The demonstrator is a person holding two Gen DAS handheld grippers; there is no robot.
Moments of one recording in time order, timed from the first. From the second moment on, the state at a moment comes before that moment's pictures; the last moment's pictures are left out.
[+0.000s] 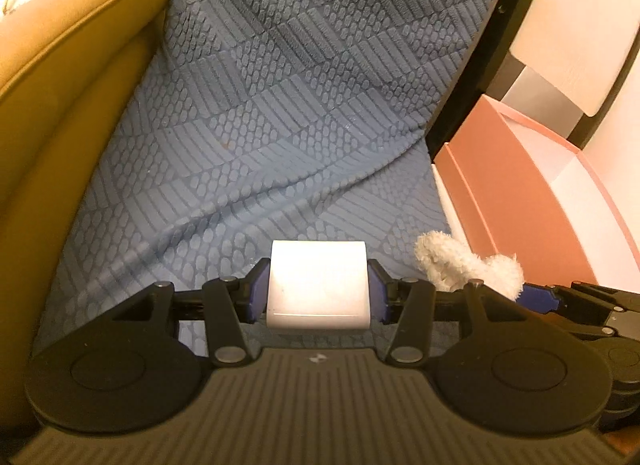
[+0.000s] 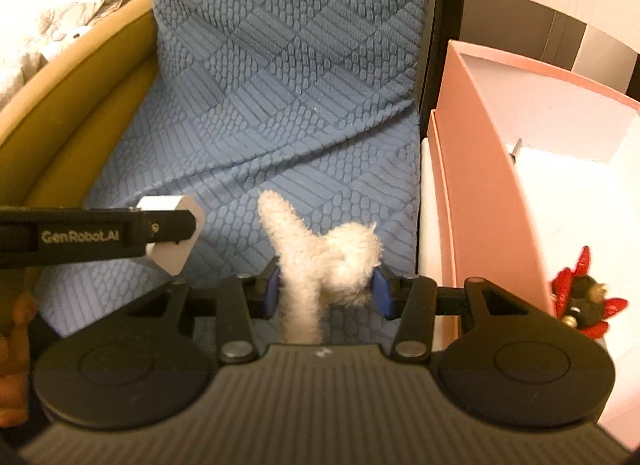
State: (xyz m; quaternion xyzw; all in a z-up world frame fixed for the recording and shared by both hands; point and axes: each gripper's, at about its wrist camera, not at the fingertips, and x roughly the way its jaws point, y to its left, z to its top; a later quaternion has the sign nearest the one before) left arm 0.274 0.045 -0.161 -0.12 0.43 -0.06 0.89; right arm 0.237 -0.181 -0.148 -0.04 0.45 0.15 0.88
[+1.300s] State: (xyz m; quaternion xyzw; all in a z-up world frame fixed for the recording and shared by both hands) left arm 0.239 -0.079 -0.008 -0.14 0.36 -0.09 0.92; right arm 0.222 -0.311 0.013 0.02 0.37 0.14 0.92
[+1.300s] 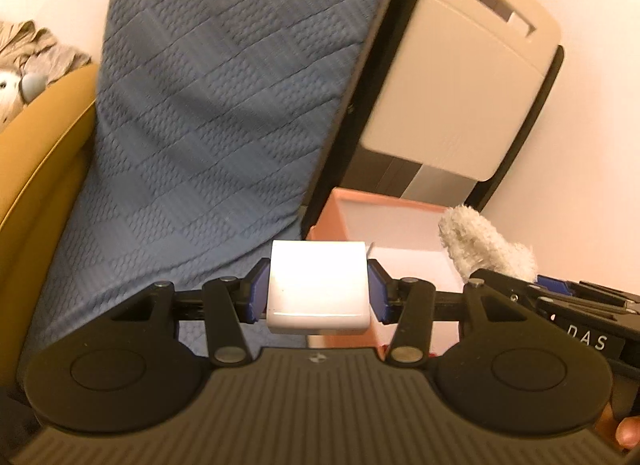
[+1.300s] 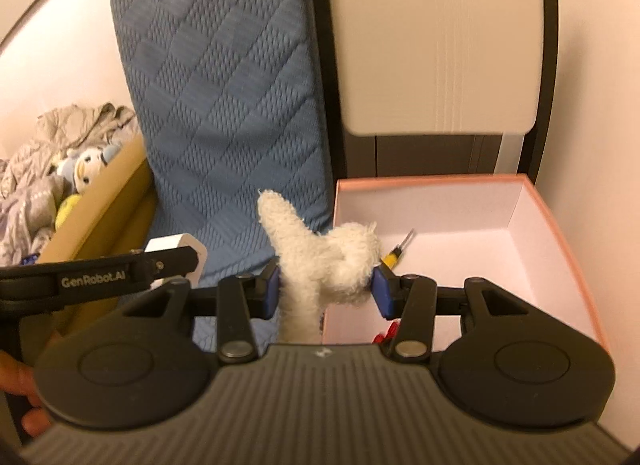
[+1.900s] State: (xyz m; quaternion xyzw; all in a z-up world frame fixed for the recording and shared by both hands) left arm 0.284 -0.162 0.029 -0.12 0.33 -0.12 0.93; right arm 0.249 -0.393 0.044 0.05 0.33 0.13 0.94
